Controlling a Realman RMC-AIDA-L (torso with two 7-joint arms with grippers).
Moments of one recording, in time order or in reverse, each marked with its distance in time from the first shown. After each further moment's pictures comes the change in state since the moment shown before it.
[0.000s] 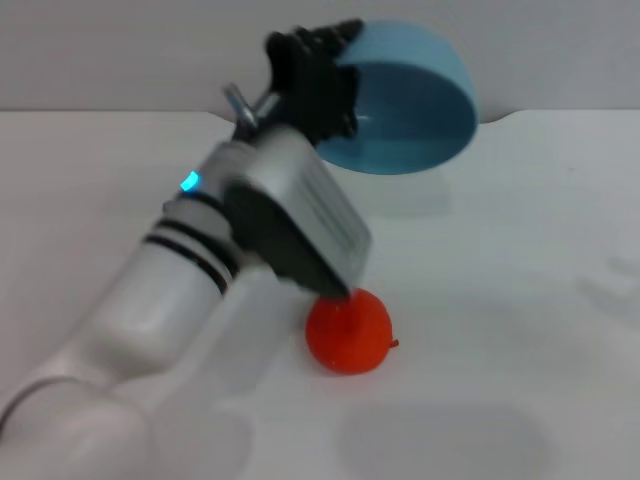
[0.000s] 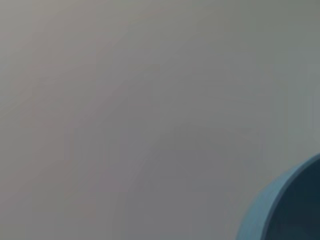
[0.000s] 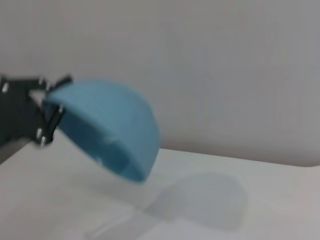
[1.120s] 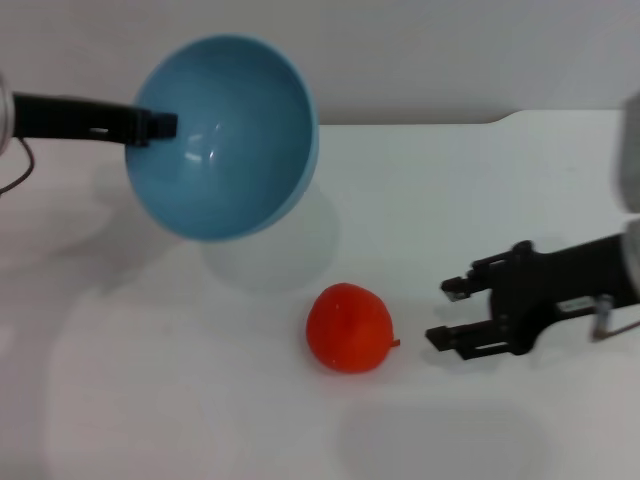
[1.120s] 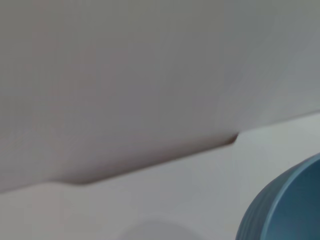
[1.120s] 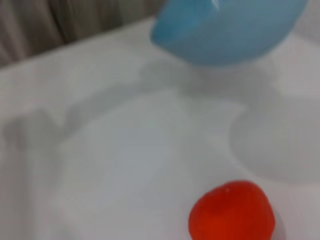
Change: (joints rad) left arm -0.096 0.023 -1.241 0.341 0.027 1.956 -0.943; right arm 0.290 -0.002 -0.481 0.098 -0.249 0.004 -0.061
